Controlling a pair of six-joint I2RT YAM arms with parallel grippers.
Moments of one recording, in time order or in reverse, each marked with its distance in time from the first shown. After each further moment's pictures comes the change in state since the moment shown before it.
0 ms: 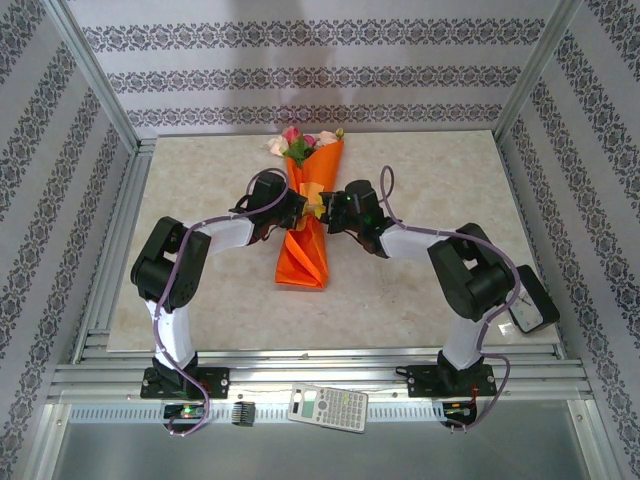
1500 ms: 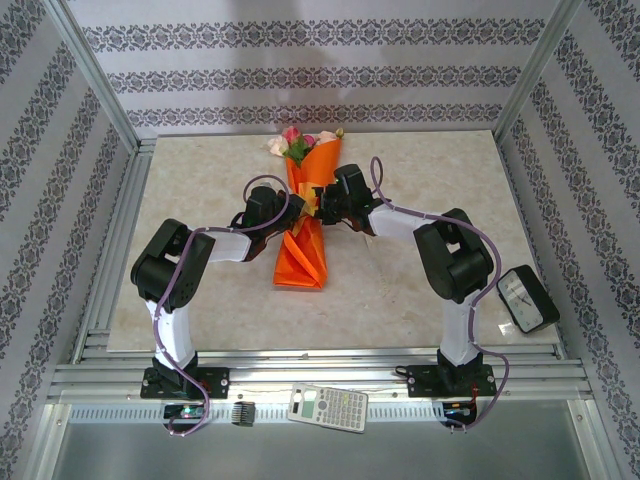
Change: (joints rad) left arm -0.003 0.000 -0.178 0.383 -0.034 0.170; right arm -0.023 0.174 0.265 -0.278 -0.093 0.005
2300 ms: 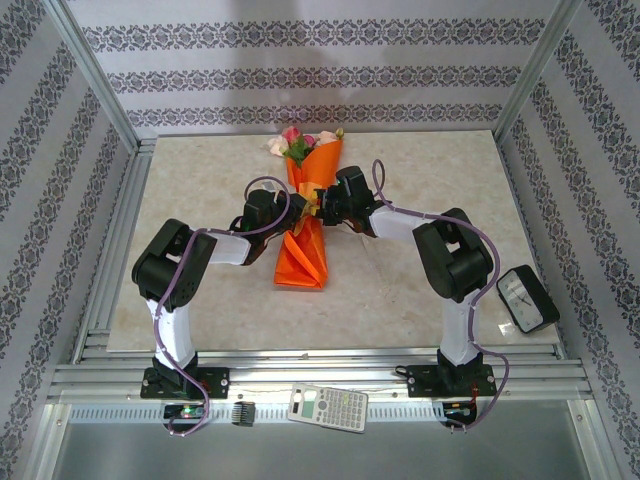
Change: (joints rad) left arm 0.000 0.010 -0.039 0.135 0.055 -0.010; right arm -0.008 0.006 -0.019 0.038 0.000 0.044
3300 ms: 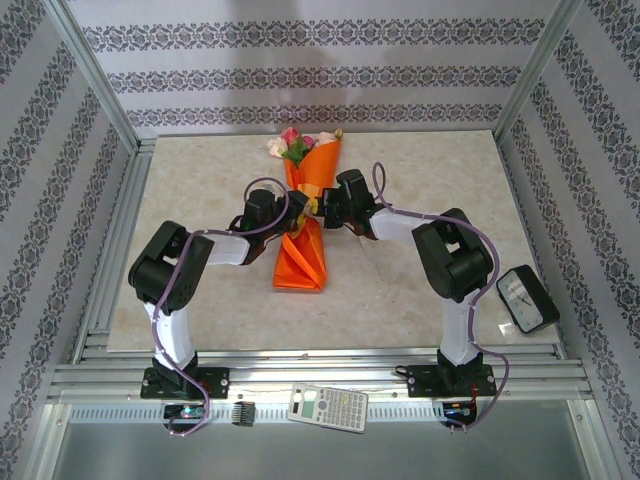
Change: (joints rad) left arm -0.005 -0.053 0.000 -0.137 -0.015 0.006; right arm 0.001 0.000 -0.037 0.020 0.005 0.004
